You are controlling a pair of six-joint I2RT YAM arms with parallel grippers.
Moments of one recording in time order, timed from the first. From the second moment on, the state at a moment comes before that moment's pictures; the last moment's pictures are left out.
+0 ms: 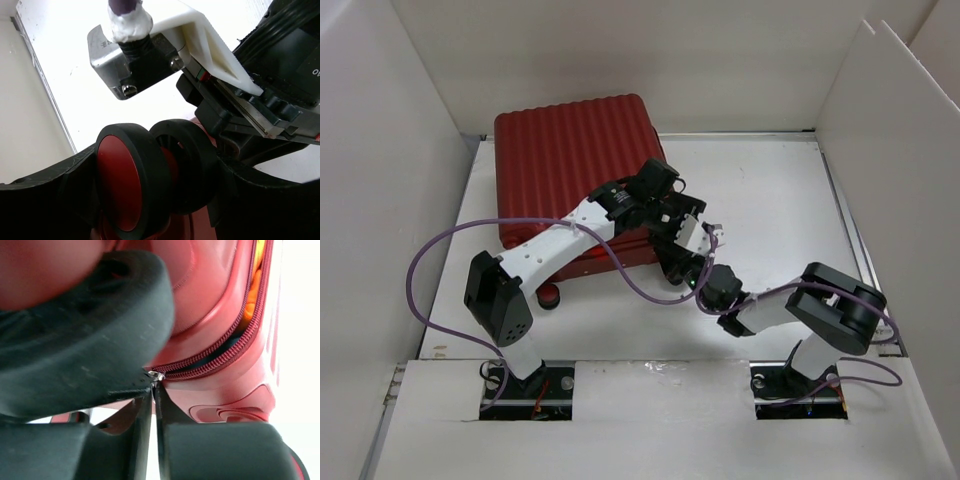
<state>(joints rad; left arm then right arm) -0.82 1.68 1.58 -0.74 0.42 1.25 0.94 1.61 0.41 1.24 0.39 0.57</state>
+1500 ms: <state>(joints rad) -0.81 1.59 1.48 -0.71 0.46 1.26 0.59 1.37 0.61 0.52 0.09 0.52</state>
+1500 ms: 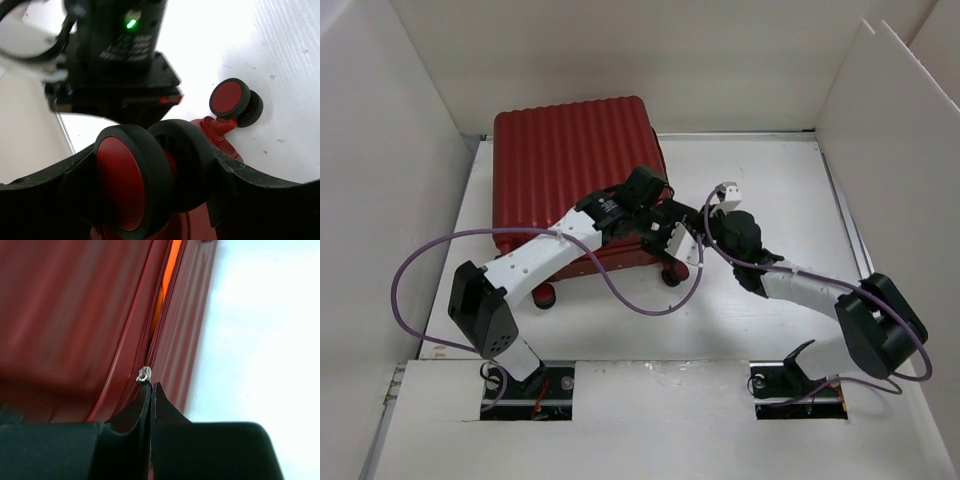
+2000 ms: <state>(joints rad) -0.82 1.45 1.33 -0.73 0.46 1.28 0.48 1.79 1.04 0.52 -0.11 0.27</state>
